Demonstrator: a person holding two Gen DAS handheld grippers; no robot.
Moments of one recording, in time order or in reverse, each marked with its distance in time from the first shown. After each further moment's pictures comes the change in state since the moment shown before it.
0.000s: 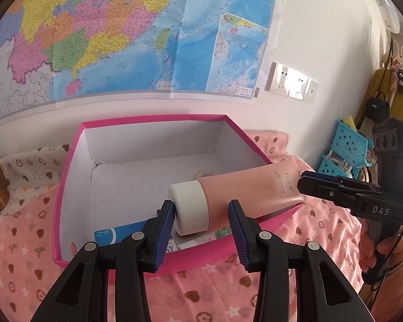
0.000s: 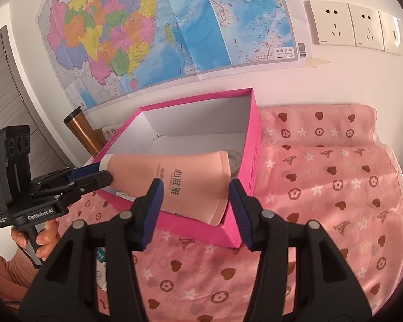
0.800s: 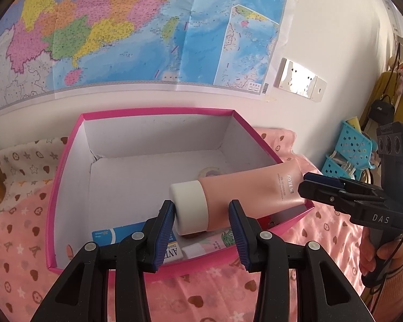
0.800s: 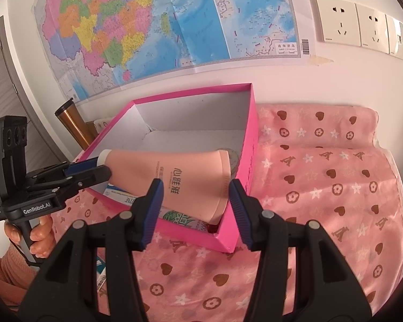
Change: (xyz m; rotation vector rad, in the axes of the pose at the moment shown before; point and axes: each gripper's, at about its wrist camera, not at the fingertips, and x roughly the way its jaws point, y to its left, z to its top) left arm 0.017 0.010 0.005 -0.031 0.033 0.001; right arm 0.016 -0.001 0.004 -0.020 0.034 -0.031
